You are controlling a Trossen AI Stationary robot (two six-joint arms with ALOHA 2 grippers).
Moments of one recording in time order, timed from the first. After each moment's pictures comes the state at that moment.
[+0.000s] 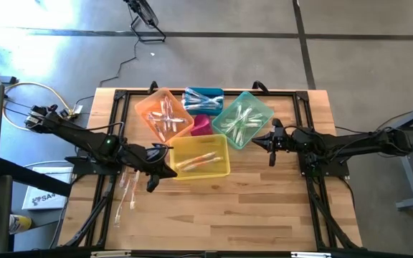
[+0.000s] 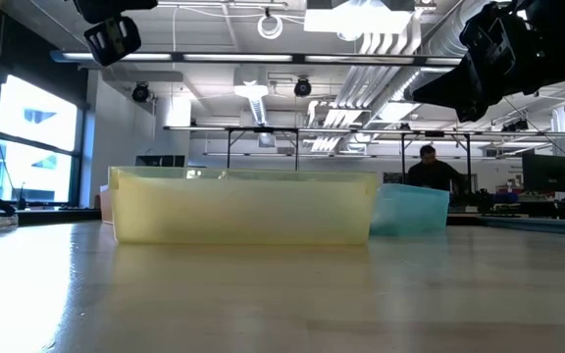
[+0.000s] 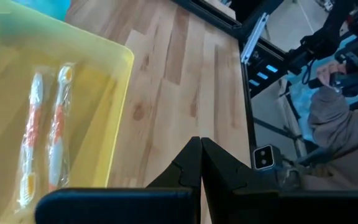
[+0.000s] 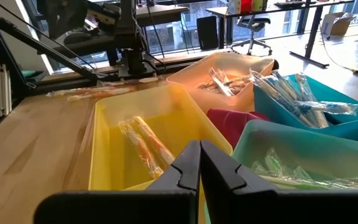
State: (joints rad) left arm -0.35 0.98 0.76 -0.23 -0.11 -0.66; right arm -0.06 0.67 0.21 0.28 0.13 0.14
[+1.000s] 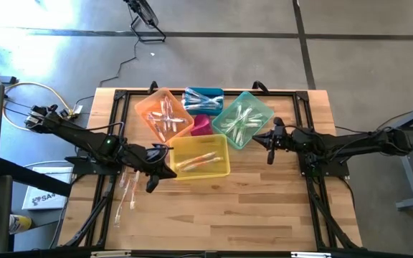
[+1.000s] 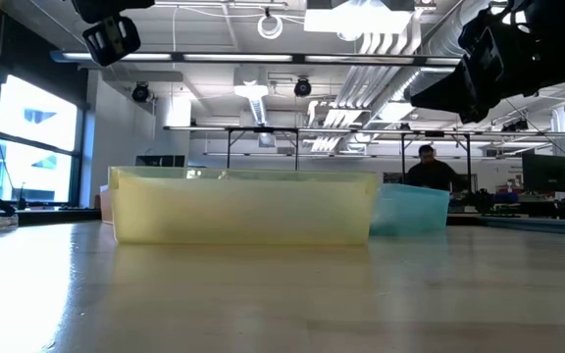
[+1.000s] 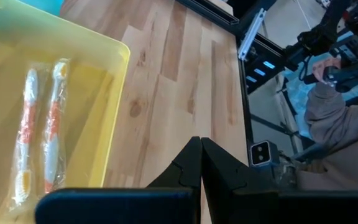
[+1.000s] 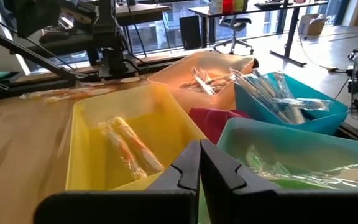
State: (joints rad) left arm -0.35 0.98 0.76 -0.23 -0.10 -0.66; right arm -0.06 0.67 0.21 0.28 0.21 0.14
